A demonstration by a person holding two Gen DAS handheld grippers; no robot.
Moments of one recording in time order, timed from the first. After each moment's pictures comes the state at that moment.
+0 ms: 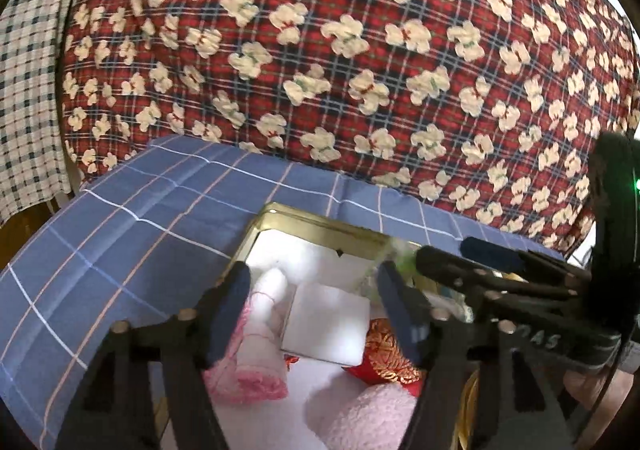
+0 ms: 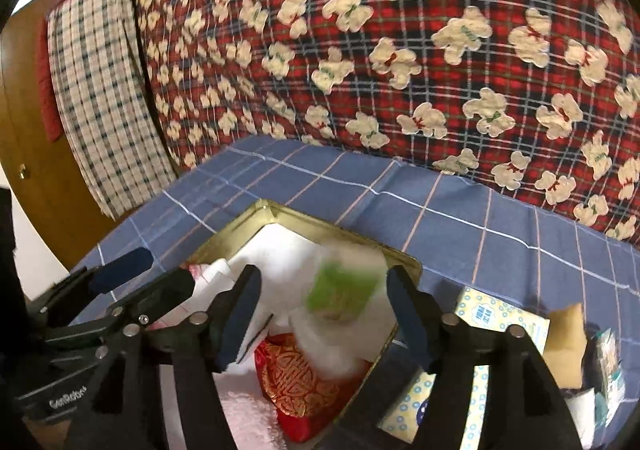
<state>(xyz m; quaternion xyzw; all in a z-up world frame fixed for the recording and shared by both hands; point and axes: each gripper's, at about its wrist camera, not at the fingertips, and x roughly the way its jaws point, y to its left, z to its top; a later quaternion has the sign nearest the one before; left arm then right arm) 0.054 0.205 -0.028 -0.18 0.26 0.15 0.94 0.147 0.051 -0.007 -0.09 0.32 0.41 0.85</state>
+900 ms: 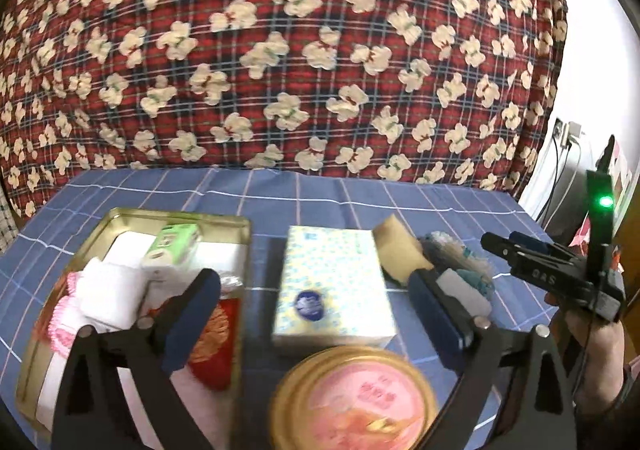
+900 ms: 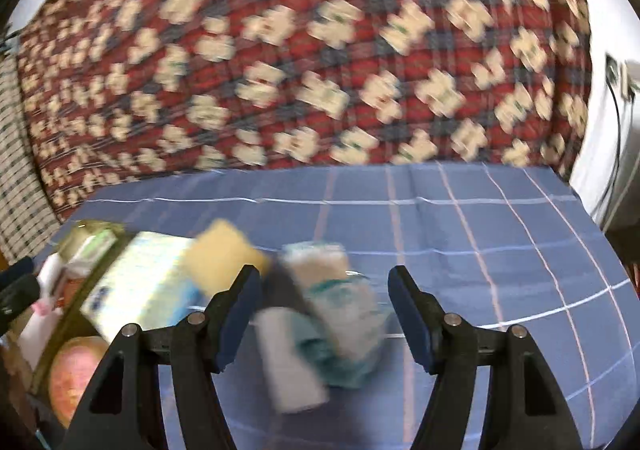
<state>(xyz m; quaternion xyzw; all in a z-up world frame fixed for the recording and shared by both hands) 0.095 0.035 -0.019 -0.08 0.27 0.04 0.96 0.214 -0.225 -0.045 -0.01 0.30 0.20 0.93</state>
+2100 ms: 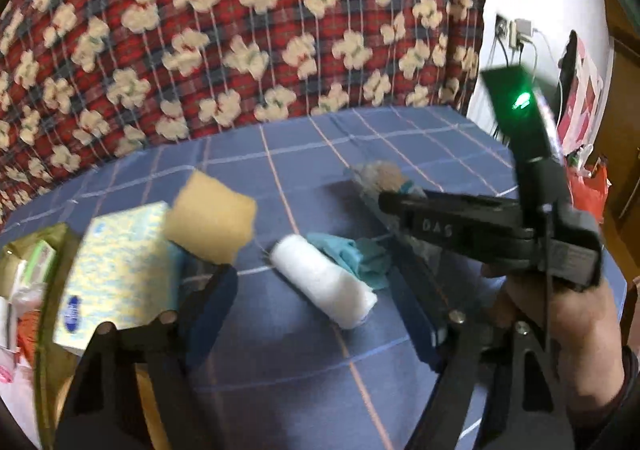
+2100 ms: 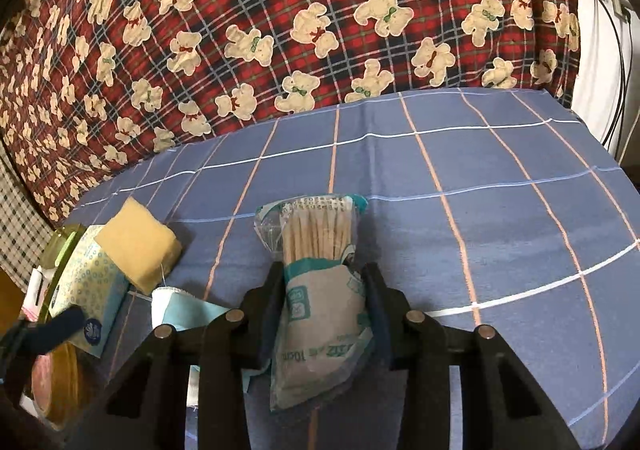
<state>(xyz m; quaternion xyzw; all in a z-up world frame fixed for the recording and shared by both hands) 0.172 -0.133 -0.061 0.01 0.36 -0.04 0.93 0.267 -0.280 -0.089 0.05 0.38 0.20 0.90</state>
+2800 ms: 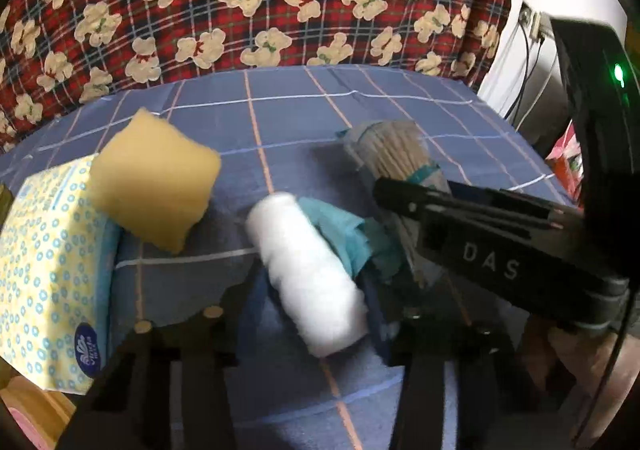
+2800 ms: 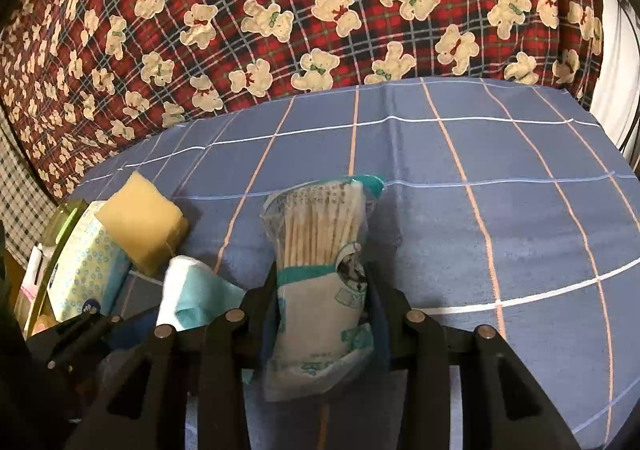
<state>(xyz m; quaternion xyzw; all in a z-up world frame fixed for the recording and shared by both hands) 0.207 -0.127 -0.100 -0.05 0.42 -0.07 0.90 0.270 -0.268 -0.097 0.02 0.41 0.22 0.89</state>
